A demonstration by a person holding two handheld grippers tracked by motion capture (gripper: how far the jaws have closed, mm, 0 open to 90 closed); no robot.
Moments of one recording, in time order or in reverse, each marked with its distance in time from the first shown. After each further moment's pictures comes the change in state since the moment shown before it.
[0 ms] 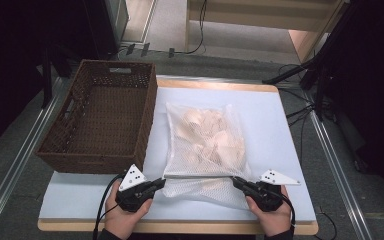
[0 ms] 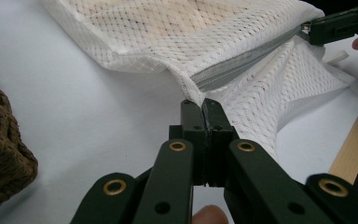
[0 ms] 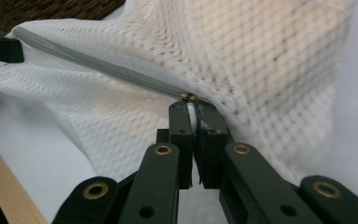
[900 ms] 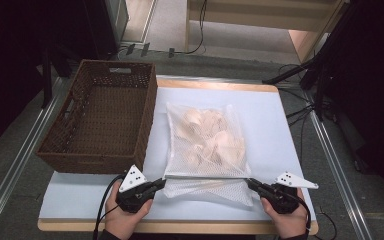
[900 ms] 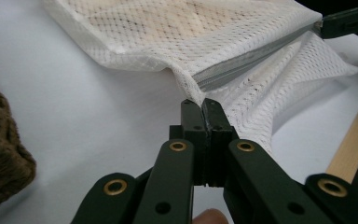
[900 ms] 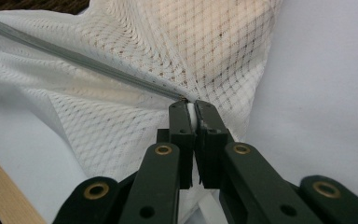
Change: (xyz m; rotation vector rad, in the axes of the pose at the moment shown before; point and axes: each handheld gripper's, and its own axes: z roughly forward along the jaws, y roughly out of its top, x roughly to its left) left arm -0.003 0.001 -0.002 0.000 0.004 0.006; right arm -0.024 -0.007 -0.026 0.012 -0.045 0.008
